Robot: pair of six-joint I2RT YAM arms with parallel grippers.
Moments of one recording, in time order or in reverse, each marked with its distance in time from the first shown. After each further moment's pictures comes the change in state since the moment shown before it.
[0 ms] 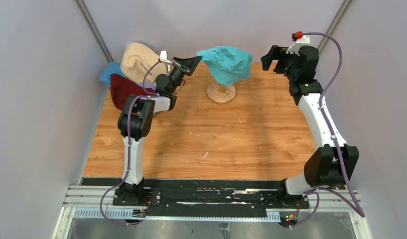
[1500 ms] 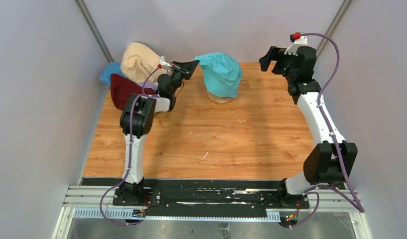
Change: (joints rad) left arm 0.019 0.063 0.023 -0.123 -0.066 -0.011; right arm 0.000 0.027 -0.001 0.000 -0.021 0.019
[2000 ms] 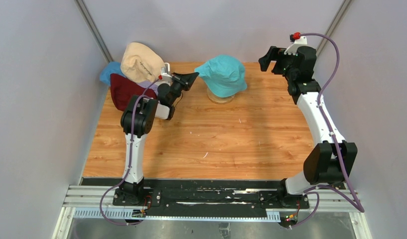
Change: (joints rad) left arm 0.003 0.024 -0.167 0.080 0.016 -0.026; right arm 0.000 0.001 0.000 0.000 -0.014 0.009
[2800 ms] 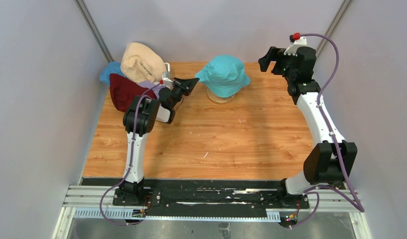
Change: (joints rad) left arm 0.000 0.049 -0.037 0.038 0.009 0.001; right arm 0.000 0.000 -0.008 0.006 -0.004 0.002
